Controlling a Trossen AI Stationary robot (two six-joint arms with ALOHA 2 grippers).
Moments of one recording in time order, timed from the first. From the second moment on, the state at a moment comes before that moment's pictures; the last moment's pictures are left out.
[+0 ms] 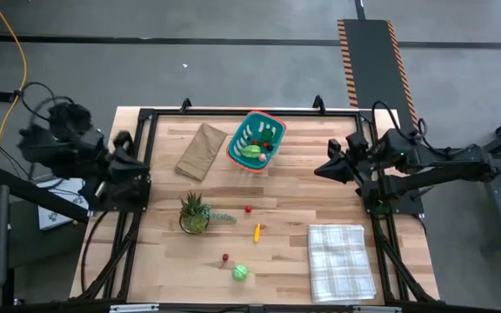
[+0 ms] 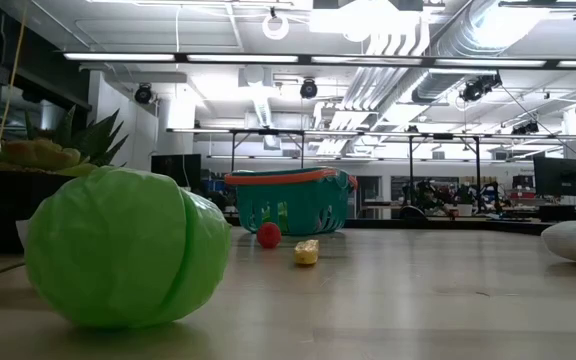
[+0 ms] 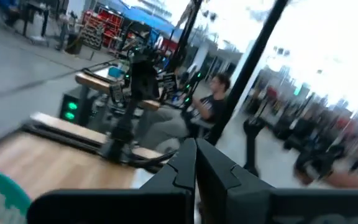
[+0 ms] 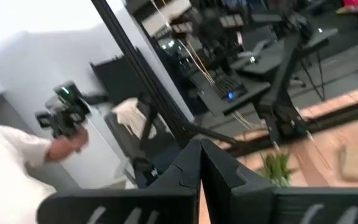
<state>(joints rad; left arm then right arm) -0.88 0.68 1.13 -0.35 -0.95 -0.30 0.03 0.74 0.79 0.05 -0.23 0.52</state>
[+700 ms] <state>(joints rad) -0.70 1.49 1.98 -1.50 -0.58 -0.85 0.03 0.49 0.79 -0.42 -0.03 0.61</state>
